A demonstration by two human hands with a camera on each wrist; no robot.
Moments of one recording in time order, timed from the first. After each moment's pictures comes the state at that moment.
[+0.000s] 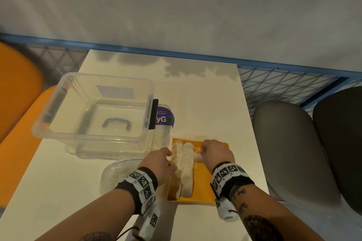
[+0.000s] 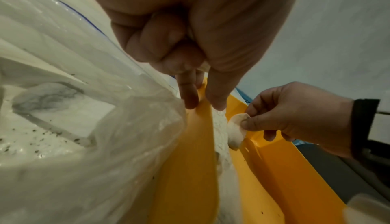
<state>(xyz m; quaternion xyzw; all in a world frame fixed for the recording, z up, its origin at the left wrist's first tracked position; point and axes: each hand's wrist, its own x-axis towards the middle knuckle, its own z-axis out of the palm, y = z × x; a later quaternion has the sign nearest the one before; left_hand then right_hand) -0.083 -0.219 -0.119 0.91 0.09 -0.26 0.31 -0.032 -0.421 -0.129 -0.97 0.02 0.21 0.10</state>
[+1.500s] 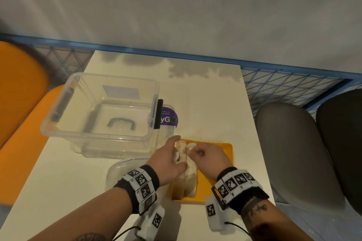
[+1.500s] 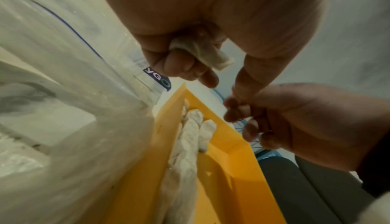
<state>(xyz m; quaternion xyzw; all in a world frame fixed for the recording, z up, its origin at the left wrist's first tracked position) -0.085 -0.216 -0.102 0.87 0.02 -0.21 0.45 -0.060 -0.392 -0.081 -0.91 0.00 0.25 0.32</state>
